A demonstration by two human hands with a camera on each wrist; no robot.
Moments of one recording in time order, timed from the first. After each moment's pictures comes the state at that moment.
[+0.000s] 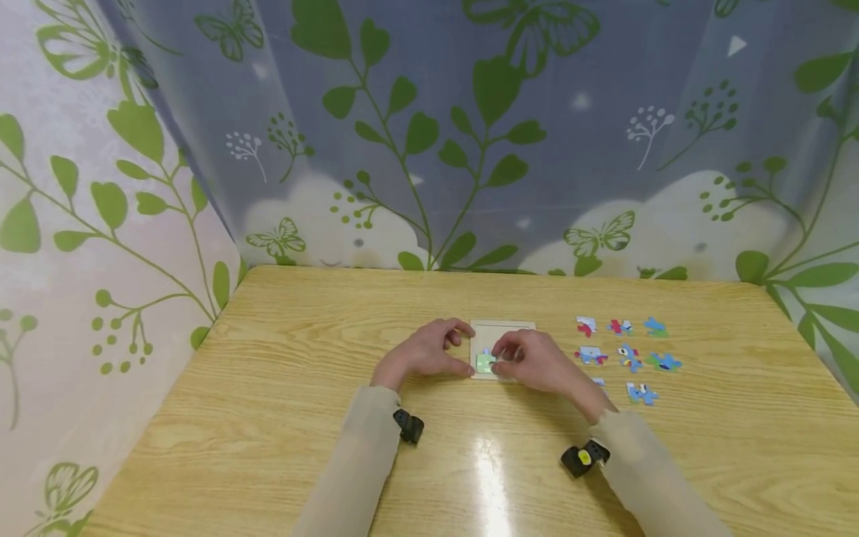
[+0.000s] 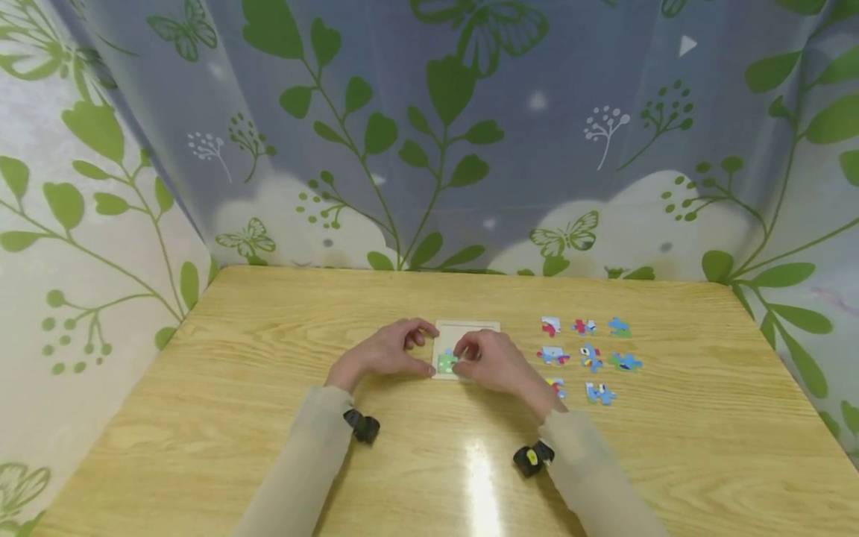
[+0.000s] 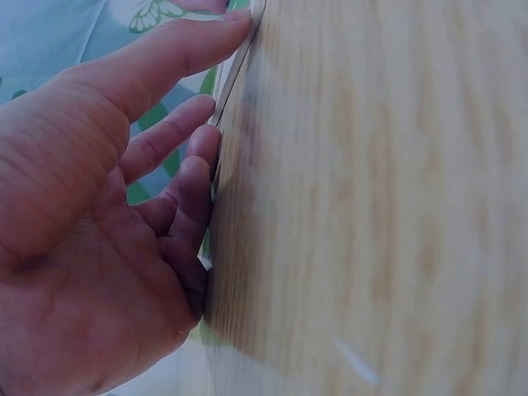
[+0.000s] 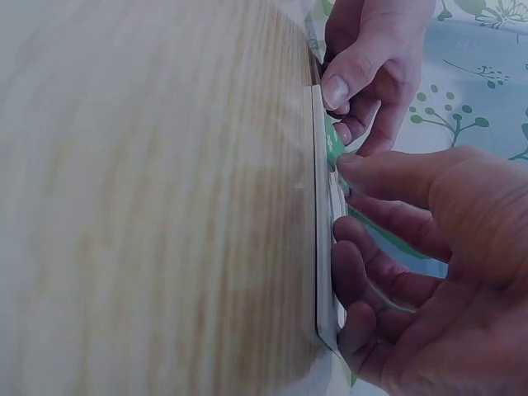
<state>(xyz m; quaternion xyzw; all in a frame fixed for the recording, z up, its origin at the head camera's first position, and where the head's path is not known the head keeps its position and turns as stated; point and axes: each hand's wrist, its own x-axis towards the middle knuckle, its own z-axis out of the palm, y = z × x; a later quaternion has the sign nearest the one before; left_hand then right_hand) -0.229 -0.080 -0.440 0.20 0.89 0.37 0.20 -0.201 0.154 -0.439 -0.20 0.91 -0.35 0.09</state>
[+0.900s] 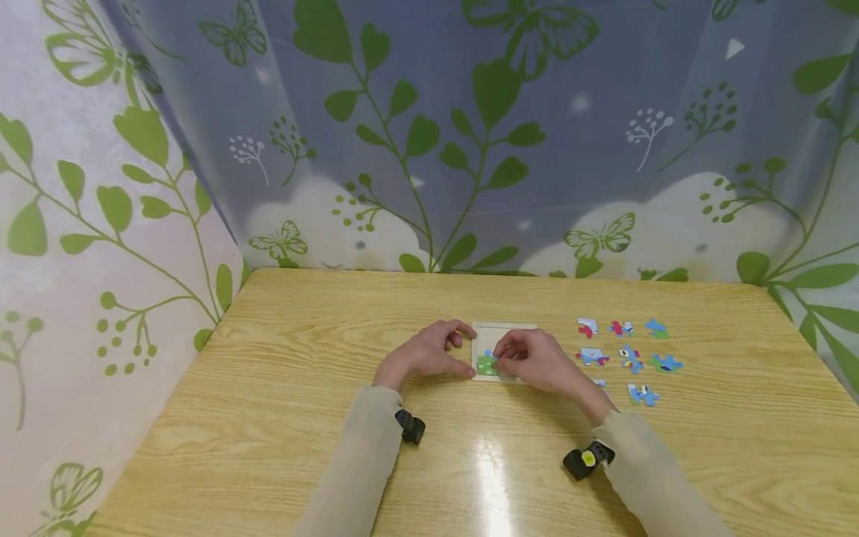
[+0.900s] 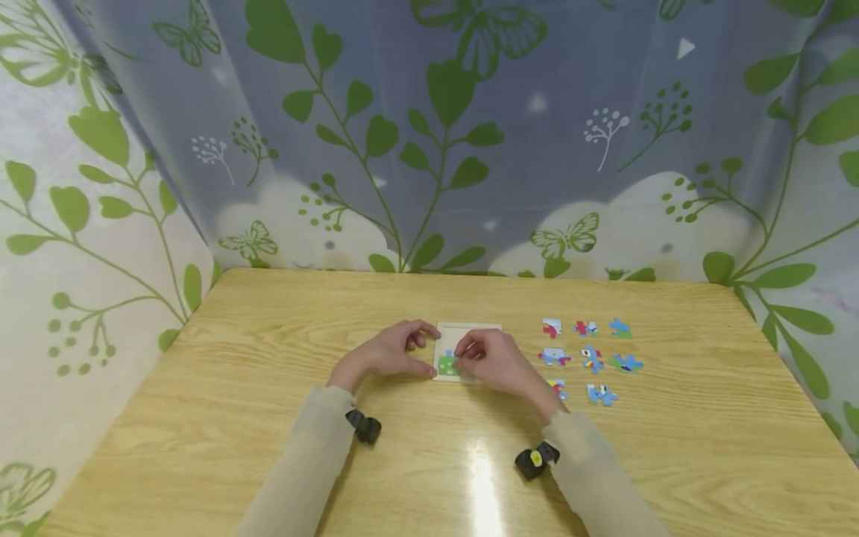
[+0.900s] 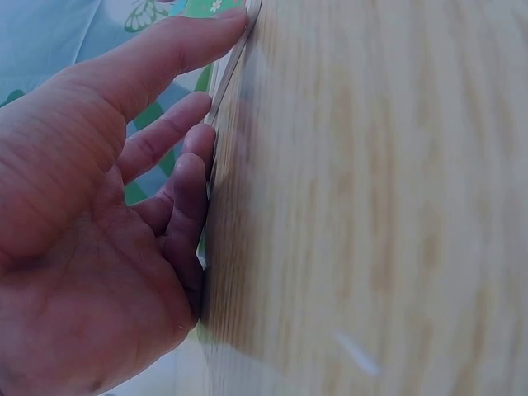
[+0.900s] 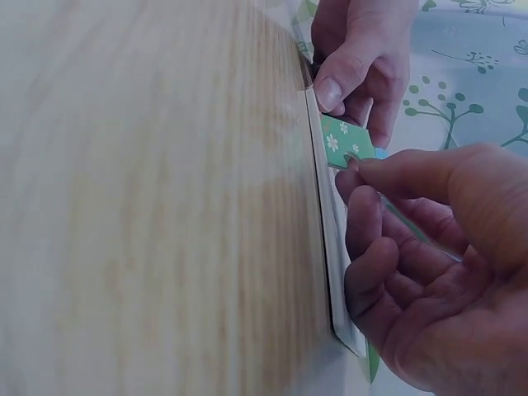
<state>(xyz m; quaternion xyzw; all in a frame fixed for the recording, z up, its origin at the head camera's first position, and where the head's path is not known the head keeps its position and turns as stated) -0.228 -0.080 -0.440 0.19 0.88 0.38 0.21 -0.198 0.157 -0.443 -0.17 0.88 -0.43 0.09</state>
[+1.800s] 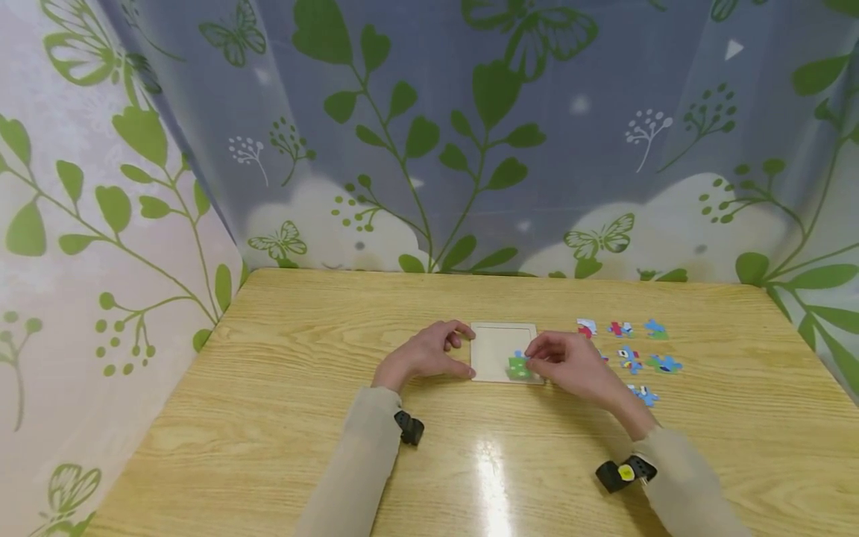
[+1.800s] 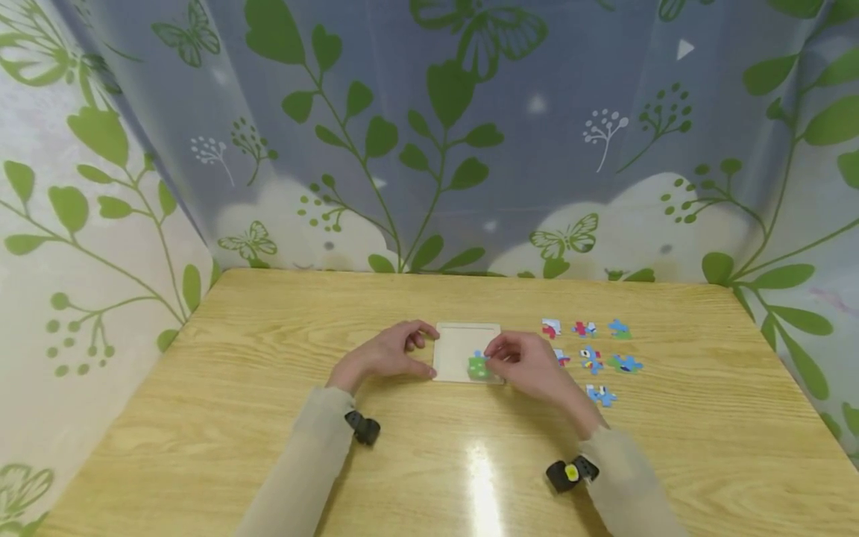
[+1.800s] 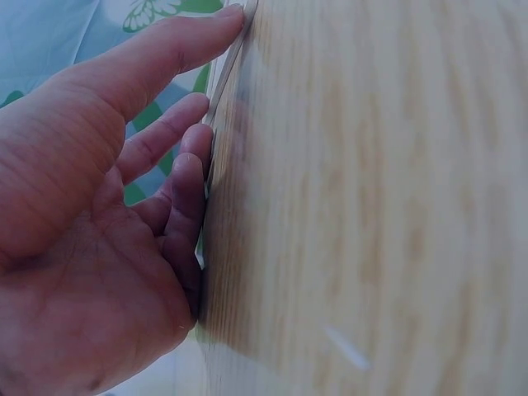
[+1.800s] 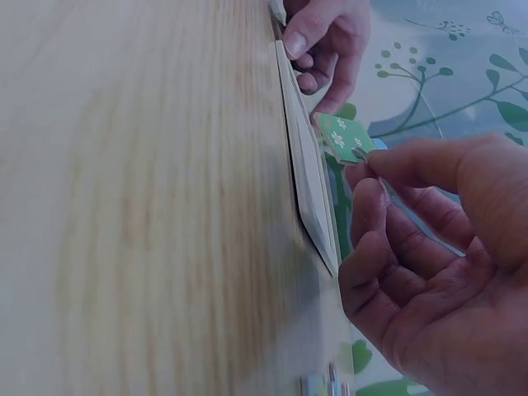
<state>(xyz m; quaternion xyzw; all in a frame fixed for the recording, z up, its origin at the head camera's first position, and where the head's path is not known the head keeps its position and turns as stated) -0.227 -0.081 -0.441 0.18 0.87 0.39 0.22 -0.181 0.198 -0.435 -0.14 0.88 -0.44 0.07</state>
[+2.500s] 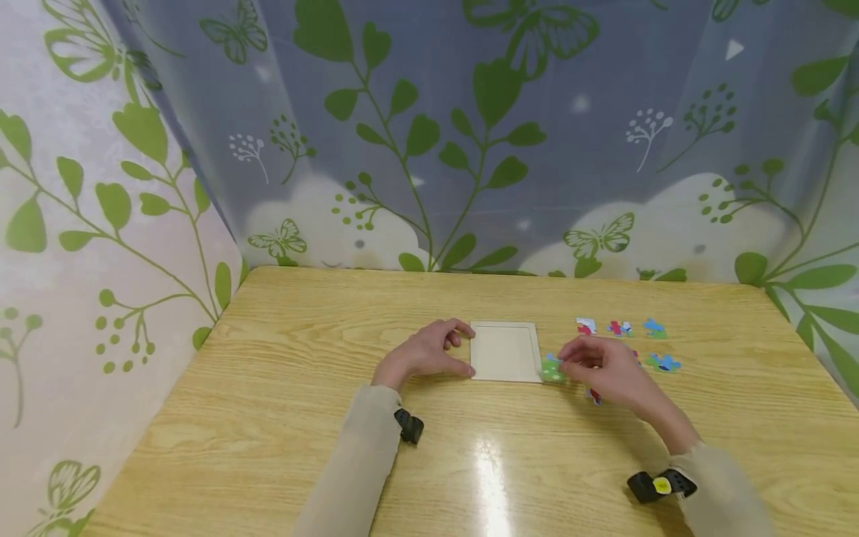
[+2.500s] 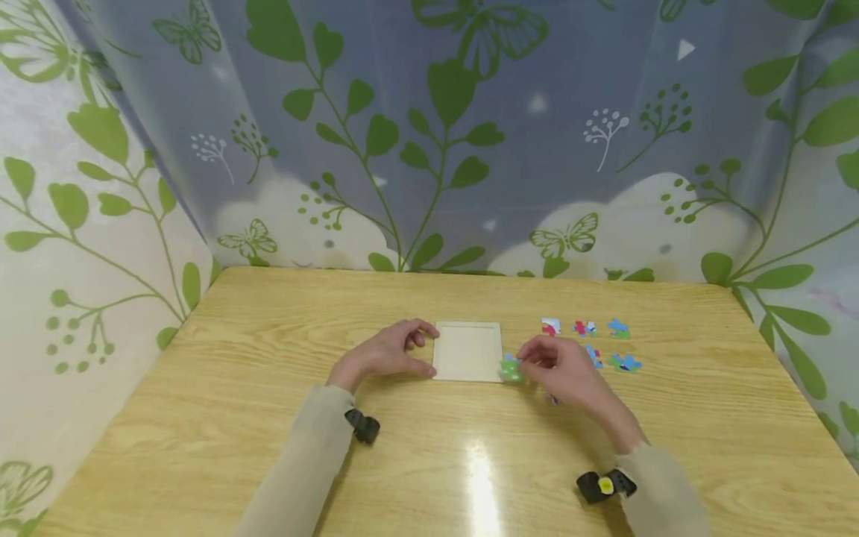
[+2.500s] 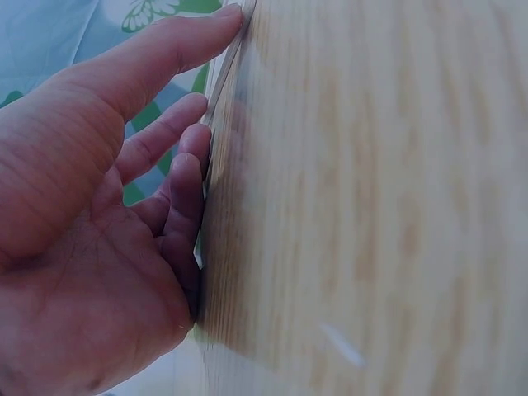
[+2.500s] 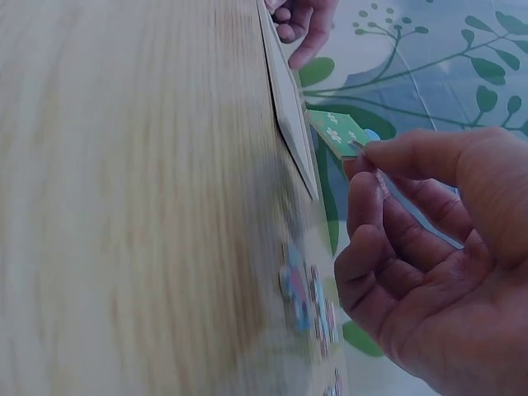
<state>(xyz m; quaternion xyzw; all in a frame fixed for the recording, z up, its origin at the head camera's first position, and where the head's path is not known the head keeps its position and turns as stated) -0.227 -0.082 -0.442 0.18 0.87 0.40 0.22 -0.163 0.242 -0.432 -0.12 0.88 -0.46 0.06</state>
